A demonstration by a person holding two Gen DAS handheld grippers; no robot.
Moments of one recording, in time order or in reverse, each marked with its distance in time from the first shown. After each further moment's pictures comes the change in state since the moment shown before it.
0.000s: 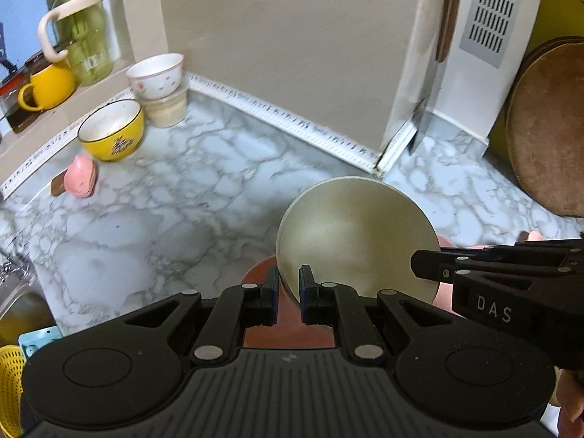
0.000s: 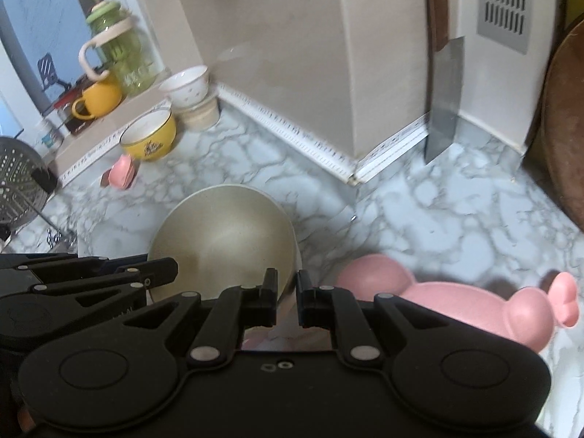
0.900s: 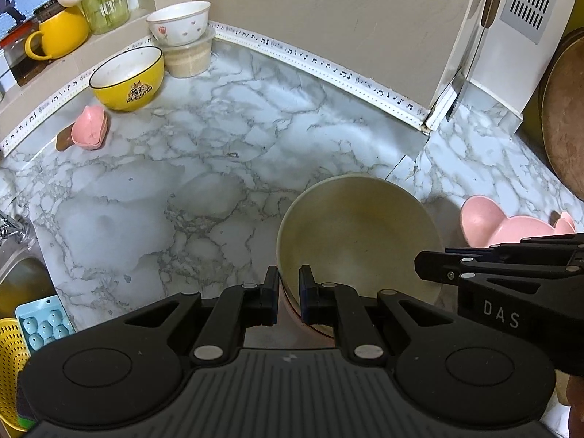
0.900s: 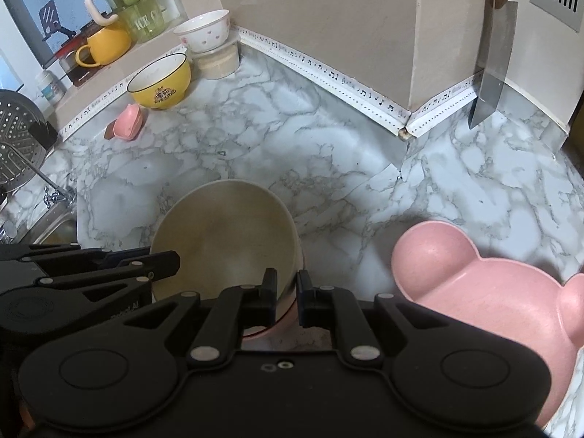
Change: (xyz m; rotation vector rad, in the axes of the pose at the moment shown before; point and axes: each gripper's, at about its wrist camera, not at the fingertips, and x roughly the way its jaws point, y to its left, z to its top) left arm 0.036 0.034 -0.019 -0.045 0.106 0.017; right arm 0.047 0.030 -0.012 -0.044 0.130 0.017
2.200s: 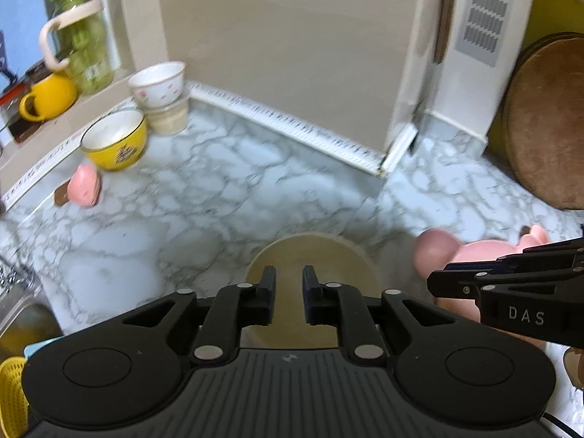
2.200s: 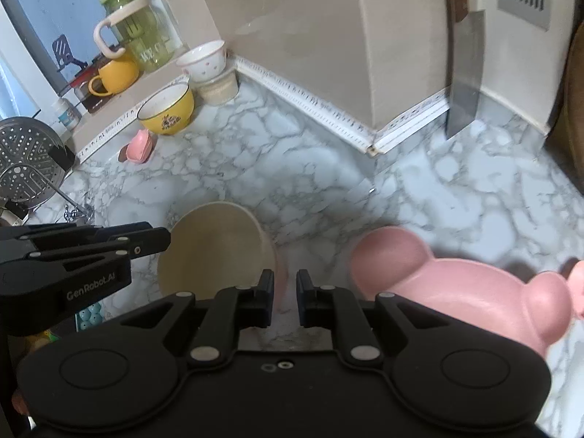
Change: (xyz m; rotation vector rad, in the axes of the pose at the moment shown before) left arm -0.047 -0.032 0.012 0.080 -0.148 -0.030; right arm -0.051 -0.039 -0.005 0.027 -0.067 0.053
